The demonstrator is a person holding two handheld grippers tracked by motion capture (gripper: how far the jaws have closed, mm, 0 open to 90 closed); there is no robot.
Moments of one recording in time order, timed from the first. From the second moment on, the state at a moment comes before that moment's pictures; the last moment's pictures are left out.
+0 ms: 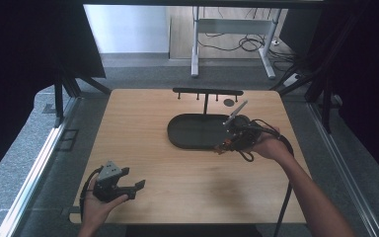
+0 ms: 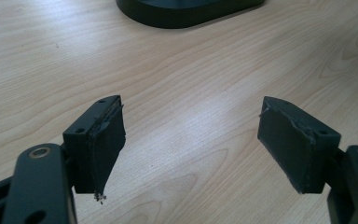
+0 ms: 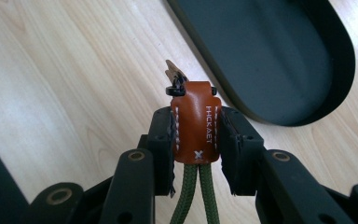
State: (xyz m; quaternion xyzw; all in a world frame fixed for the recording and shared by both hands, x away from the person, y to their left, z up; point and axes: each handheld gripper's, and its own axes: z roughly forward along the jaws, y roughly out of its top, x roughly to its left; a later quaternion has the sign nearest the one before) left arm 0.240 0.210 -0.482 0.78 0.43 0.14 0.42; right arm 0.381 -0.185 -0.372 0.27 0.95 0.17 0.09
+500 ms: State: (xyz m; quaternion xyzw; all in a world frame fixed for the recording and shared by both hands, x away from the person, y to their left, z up) left arm 0.241 0.210 -0.484 0.79 0.43 0.14 0.42; right arm 0.415 -0.174 -0.373 0.26 0.95 0.17 0.09
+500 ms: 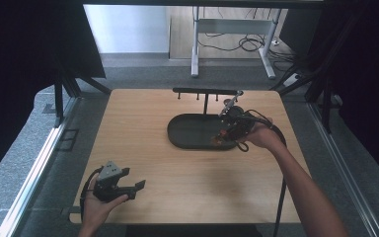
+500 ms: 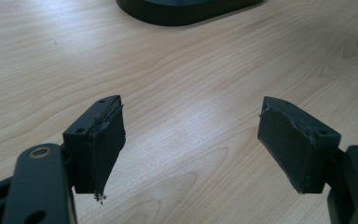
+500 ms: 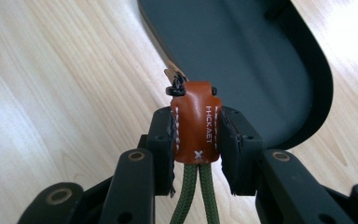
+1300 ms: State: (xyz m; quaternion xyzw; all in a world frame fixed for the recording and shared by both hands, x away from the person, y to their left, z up) left arm 0.240 0.213 -0.482 0.78 0.43 0.14 0.43; right arm 0.445 -0.152 -0.376 0.26 0.95 0.16 0.11
